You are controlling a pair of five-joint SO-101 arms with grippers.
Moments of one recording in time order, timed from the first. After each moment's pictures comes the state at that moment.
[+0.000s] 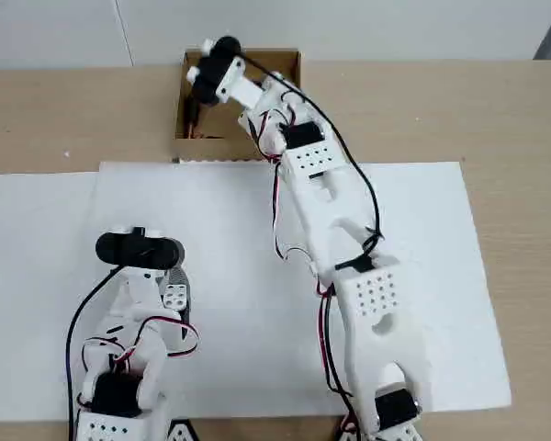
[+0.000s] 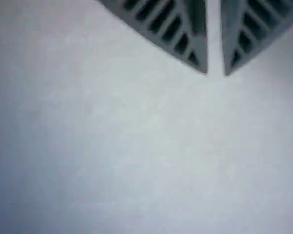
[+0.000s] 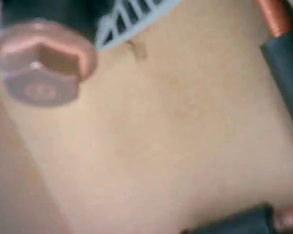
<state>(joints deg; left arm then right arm) 3.1 -103.4 95.0 56.0 5.8 -22.2 51.5 -48.2 32.5 41.5</state>
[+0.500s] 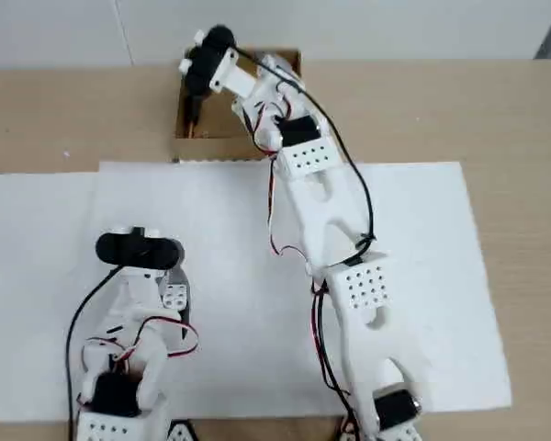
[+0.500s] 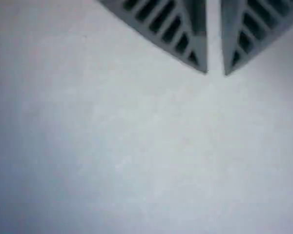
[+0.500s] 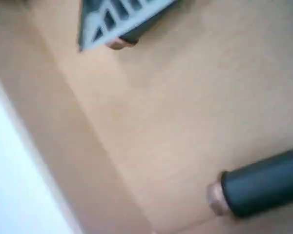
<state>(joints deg) 3.1 -103.4 95.0 56.0 5.8 -22.9 58.0 -64.4 37.4 42.1</state>
